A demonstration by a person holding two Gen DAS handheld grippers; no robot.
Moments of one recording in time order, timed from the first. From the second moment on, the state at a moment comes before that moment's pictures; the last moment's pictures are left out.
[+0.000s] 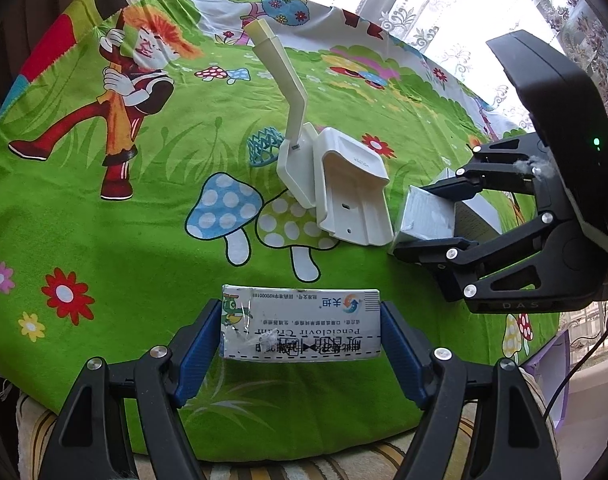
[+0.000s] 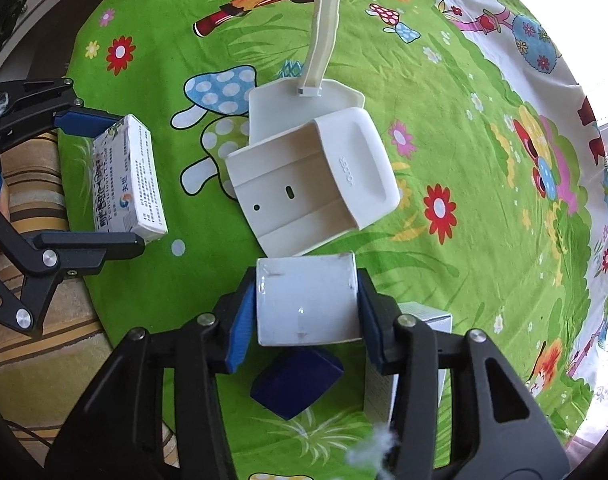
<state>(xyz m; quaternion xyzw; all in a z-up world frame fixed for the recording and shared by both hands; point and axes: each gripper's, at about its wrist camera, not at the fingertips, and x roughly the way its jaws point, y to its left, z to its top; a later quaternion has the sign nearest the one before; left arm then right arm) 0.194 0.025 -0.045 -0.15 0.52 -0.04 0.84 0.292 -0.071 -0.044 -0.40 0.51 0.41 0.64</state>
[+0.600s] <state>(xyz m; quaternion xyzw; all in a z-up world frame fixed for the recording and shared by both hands) 0.179 0.018 -0.021 -0.14 0.48 -0.04 0.86 0.227 -0.121 0.035 -0.22 0.44 0.32 0.81</state>
